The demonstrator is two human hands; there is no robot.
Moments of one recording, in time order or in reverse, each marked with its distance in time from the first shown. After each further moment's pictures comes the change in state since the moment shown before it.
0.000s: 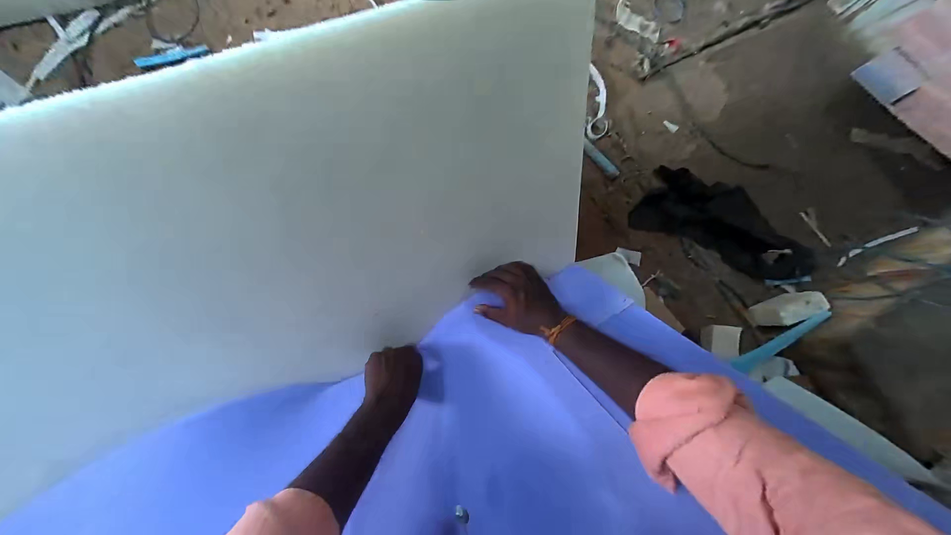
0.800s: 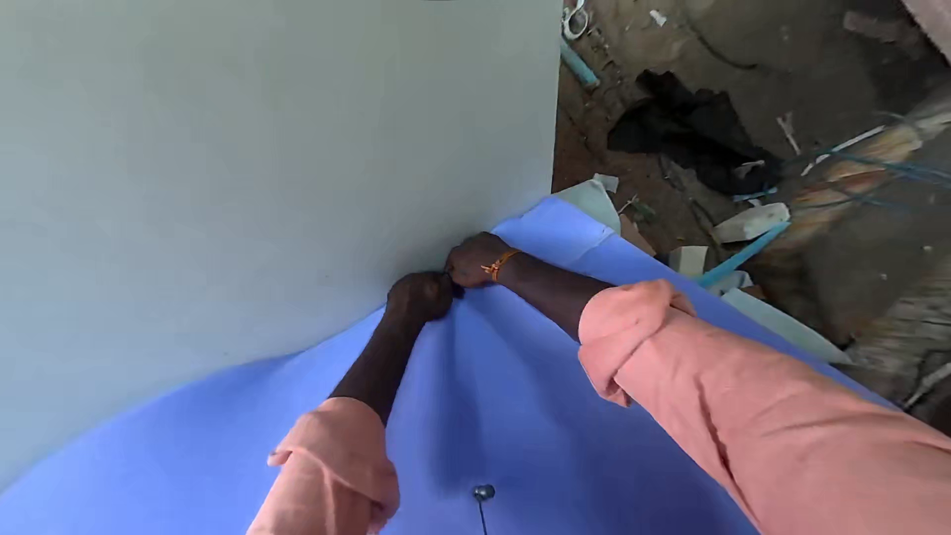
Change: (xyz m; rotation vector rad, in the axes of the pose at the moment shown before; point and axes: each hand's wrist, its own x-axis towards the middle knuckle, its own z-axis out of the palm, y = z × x) left_hand 0.079 0.060 0.007 -0.251 -0.083 0.246; right_hand 0.026 -0.017 0.012 -0.127 -0.845 0.310
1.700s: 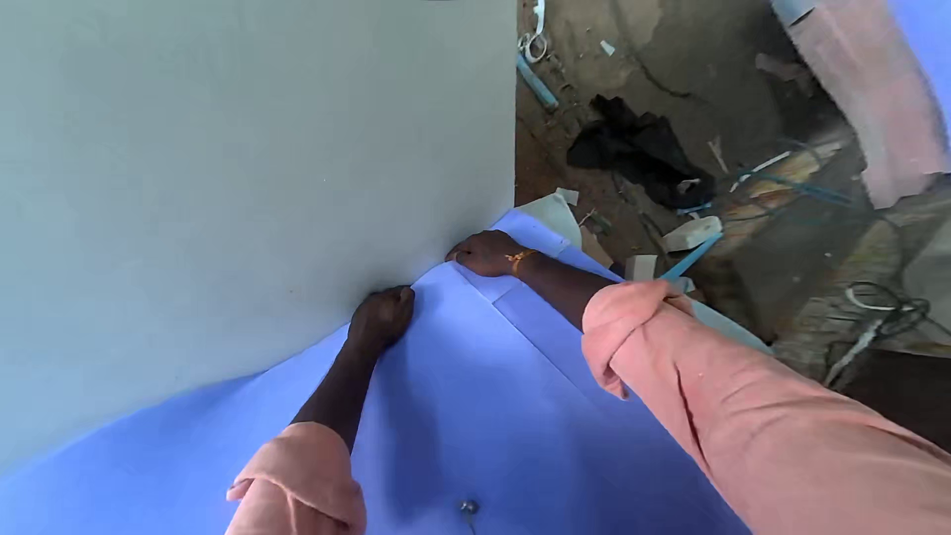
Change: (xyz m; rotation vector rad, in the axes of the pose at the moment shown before) left_hand 0.007 -0.024 0.026 -0.175 0.078 -0.002; right_hand -0.023 0.084 0.019 0.269 0.218 0.045
